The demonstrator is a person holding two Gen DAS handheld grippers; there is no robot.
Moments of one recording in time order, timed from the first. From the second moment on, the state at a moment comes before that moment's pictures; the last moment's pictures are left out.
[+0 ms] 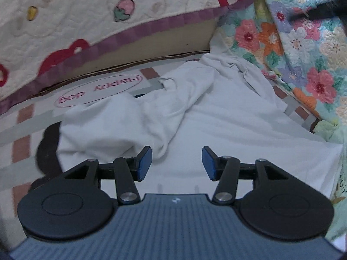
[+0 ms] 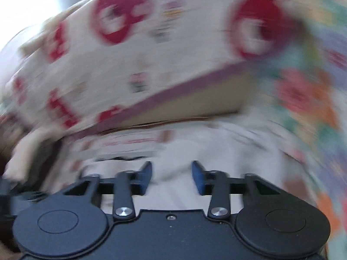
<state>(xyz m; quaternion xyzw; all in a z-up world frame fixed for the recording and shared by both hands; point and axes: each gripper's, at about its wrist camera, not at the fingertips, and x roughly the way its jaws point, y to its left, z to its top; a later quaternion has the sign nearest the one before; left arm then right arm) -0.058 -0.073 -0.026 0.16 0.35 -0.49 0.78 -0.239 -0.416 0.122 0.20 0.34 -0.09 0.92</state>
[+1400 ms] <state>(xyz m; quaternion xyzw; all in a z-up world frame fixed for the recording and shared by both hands) 0.189 -0.249 -0.070 0.23 0.28 -0.44 0.82 0.049 -0.539 -0.014 0.17 0.38 -0.14 0.90</state>
